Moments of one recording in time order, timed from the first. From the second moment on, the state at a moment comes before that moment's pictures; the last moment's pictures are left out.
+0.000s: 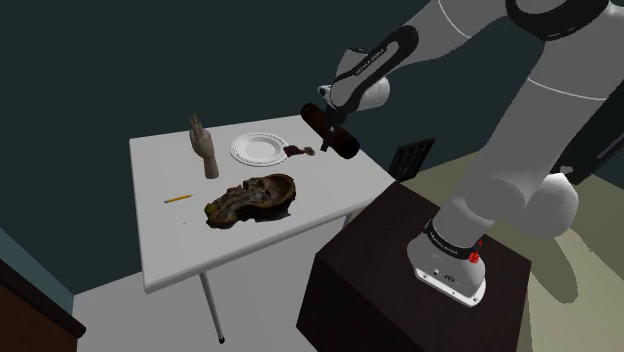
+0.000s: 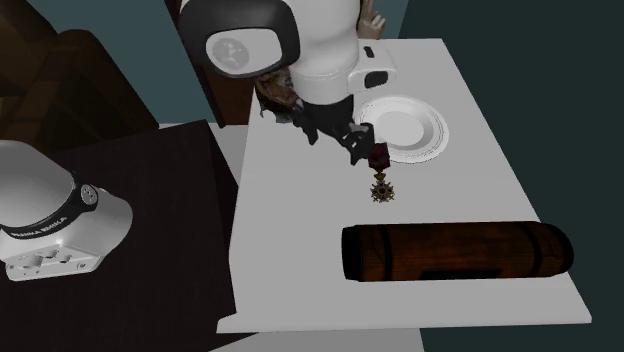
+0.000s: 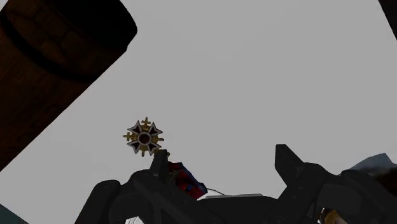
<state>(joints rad) 0.08 0.05 -0.19 -2.51 0.11 2.70 -0.84</state>
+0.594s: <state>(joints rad) -0.03 0.37 -0.04 -2.25 0.35 2.89 -1.22</state>
